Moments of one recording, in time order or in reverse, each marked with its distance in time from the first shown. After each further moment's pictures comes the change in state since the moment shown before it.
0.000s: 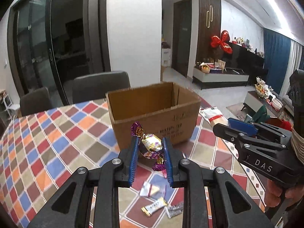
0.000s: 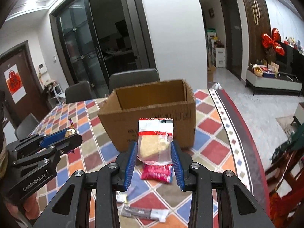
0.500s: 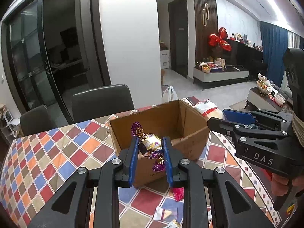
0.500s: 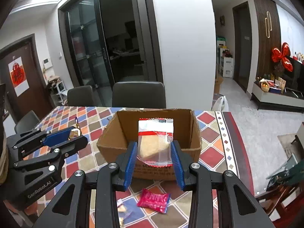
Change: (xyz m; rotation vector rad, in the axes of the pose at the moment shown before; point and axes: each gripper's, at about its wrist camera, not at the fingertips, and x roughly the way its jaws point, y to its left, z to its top) left arm 0.034 0.012 0.069 0.063 0.002 0.016; right arm 0.032 0.005 0.076 -0.086 0.006 0.021
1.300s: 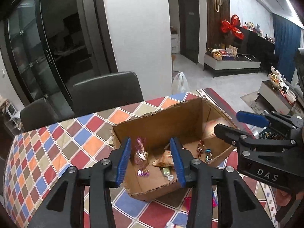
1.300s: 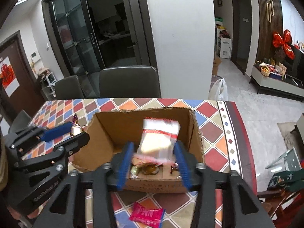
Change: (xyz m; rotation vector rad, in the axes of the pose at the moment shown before) left arm 0.076 0.016 0.029 -0.008 0.126 0.065; right arm 0.076 -0.019 0.035 0.049 0.150 -0.045
